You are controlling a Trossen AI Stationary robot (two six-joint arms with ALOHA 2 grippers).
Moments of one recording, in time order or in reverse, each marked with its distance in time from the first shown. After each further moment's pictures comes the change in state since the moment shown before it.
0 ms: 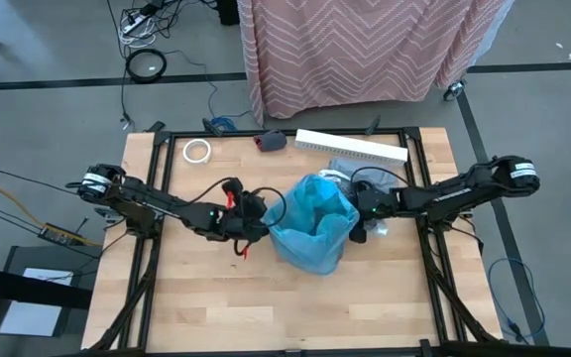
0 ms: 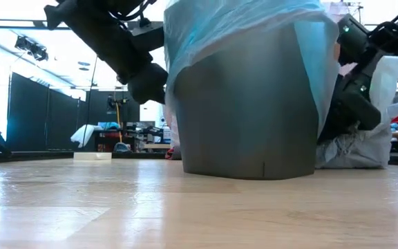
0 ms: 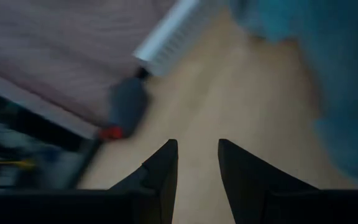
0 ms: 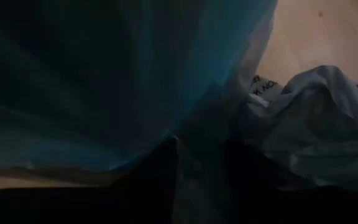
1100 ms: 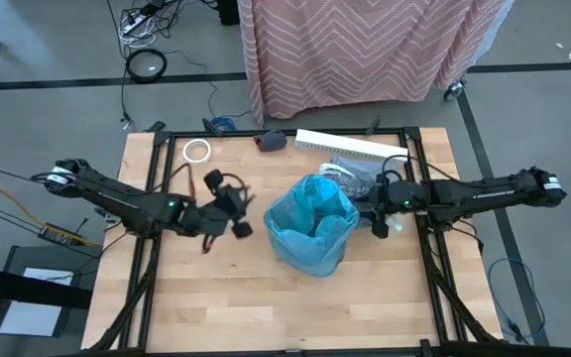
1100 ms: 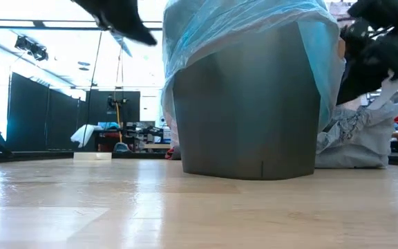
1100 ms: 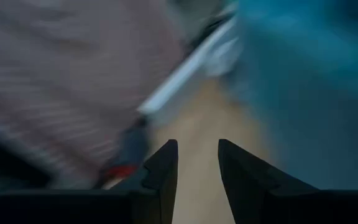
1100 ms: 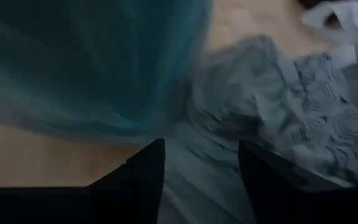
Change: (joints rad) left arm -0.080 -0.334 0.000 -0.080 -0.004 0.095; right arm 0.029 -0.536 0.037 -0.495 0.044 0.097
